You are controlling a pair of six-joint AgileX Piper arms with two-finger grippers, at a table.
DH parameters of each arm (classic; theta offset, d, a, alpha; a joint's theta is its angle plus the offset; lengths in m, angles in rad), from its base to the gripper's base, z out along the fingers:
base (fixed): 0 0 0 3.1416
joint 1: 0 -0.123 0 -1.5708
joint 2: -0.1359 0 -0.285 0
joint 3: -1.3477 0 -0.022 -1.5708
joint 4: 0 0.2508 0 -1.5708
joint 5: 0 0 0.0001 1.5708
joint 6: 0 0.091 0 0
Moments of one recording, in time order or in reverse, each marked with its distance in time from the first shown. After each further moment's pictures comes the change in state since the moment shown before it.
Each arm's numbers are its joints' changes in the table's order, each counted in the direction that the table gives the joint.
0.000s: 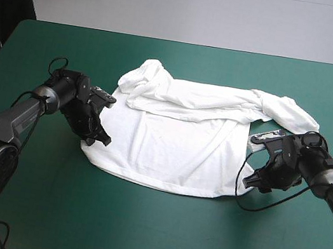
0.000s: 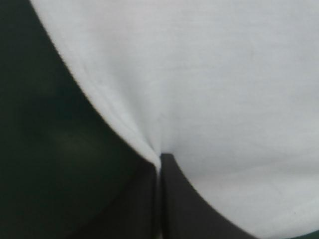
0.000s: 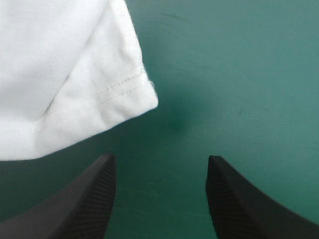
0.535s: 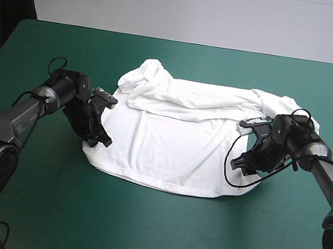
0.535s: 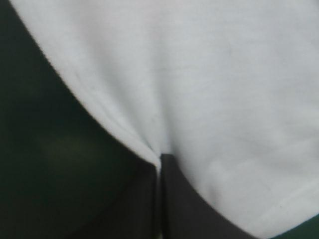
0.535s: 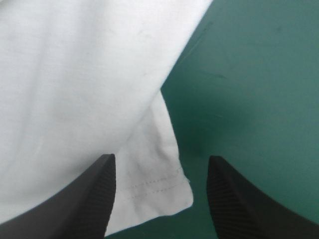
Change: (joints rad) left arm 0.000 0.000 -0.002 -0.047 0.008 0.055; right arm 0.000 -0.194 0.170 0.140 0.001 -0.080
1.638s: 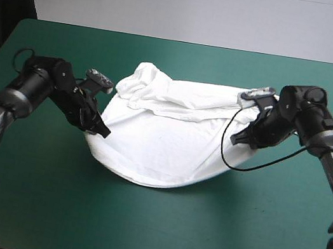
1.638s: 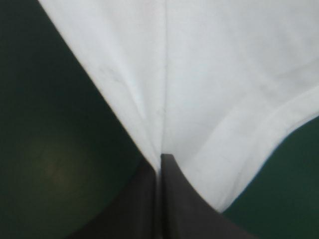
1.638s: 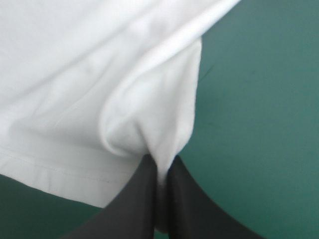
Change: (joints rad) left arm 0.012 0.267 0.046 -0.081 0.096 0.001; right arm -0.040 0.053 0.295 0.004 0.241 0.035
